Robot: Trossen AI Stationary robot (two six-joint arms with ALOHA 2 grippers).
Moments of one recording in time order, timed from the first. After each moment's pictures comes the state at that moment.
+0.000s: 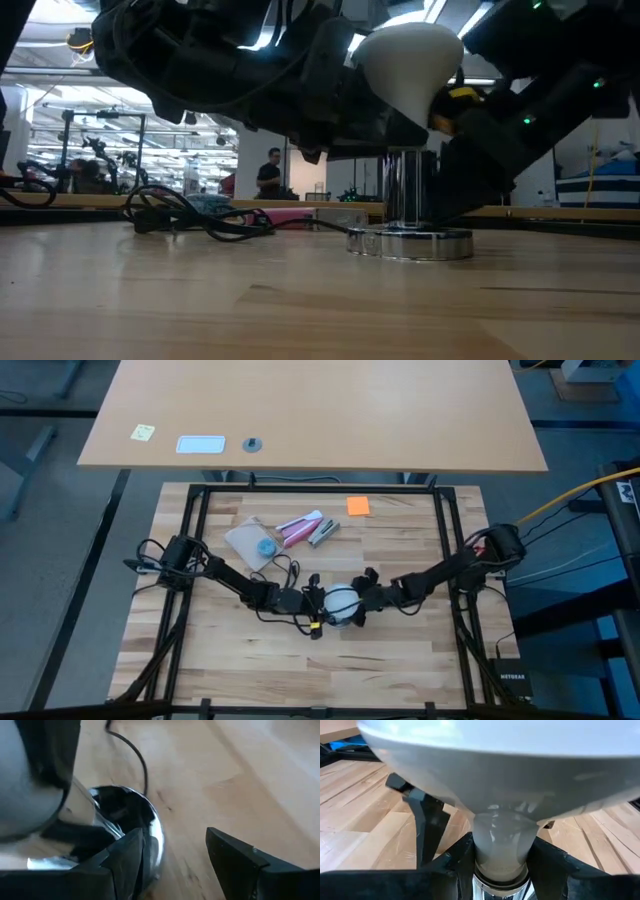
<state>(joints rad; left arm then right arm) -0.26 2.02 0.91 0.86 -0.32 -0.13 0.29 1.70 0.59 0.34 0.35 0.52</state>
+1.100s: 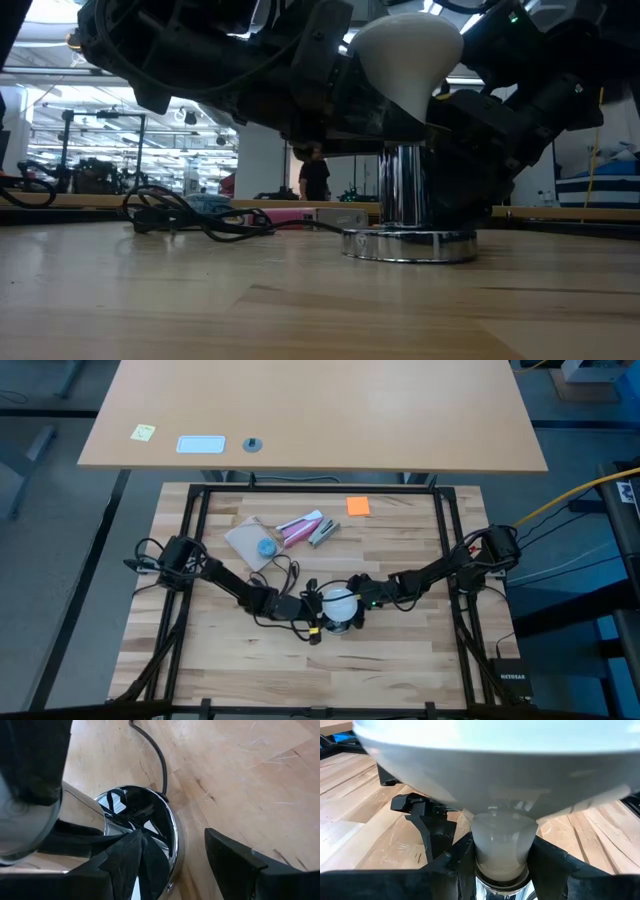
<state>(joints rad) -0.27 2.01 0.91 0.80 -0.41 -0.17 0.28 1.75 0.59 0.42 0.05 0.68</state>
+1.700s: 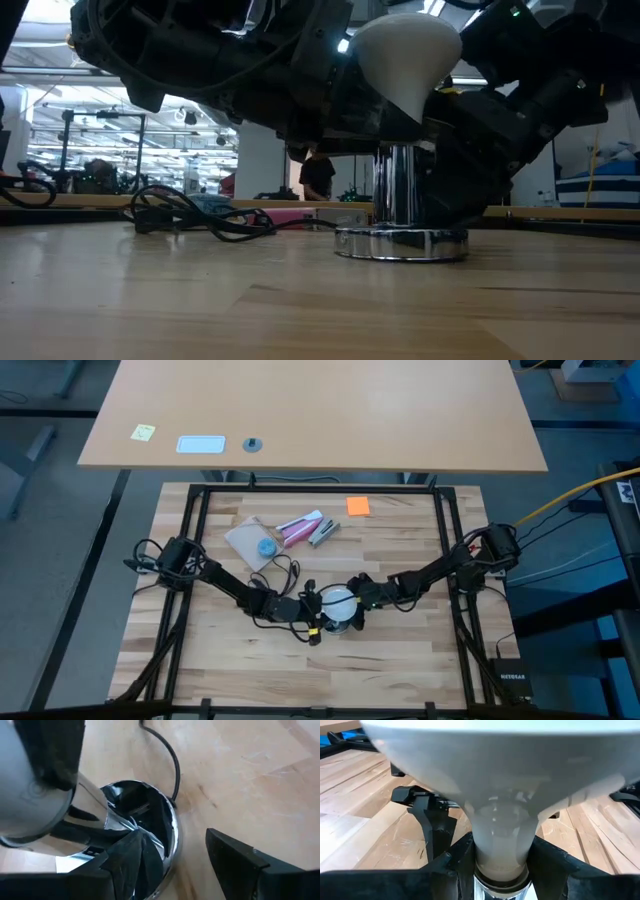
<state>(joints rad) -0.30 2.01 0.91 0.80 -0.45 -0.21 0.23 1.75 0.60 0.39 0.14 0.57</state>
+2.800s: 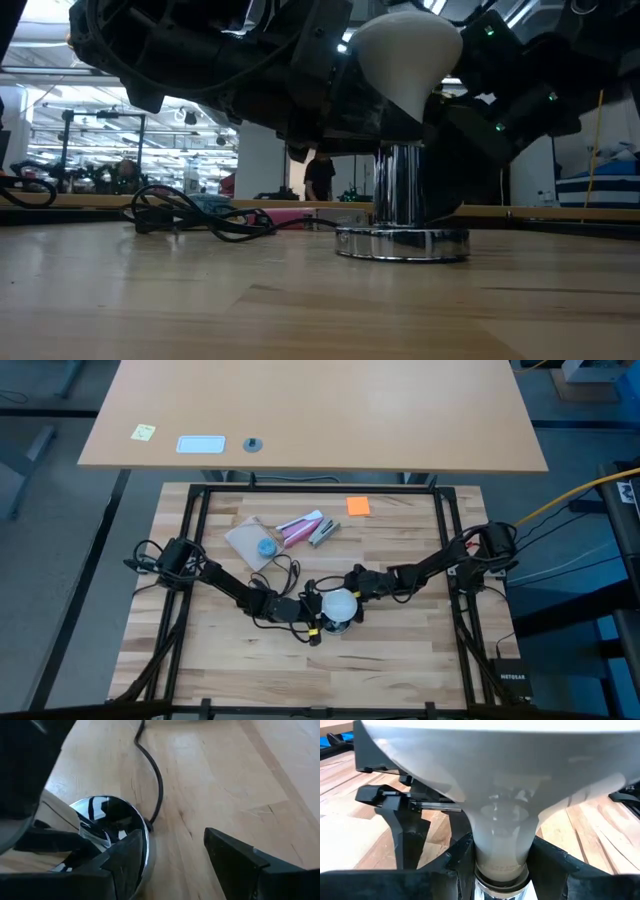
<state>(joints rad) -0.31 2.02 0.91 0.80 -0.44 -0.21 0.14 1.75 0.59 0.49 0.06 0.36</state>
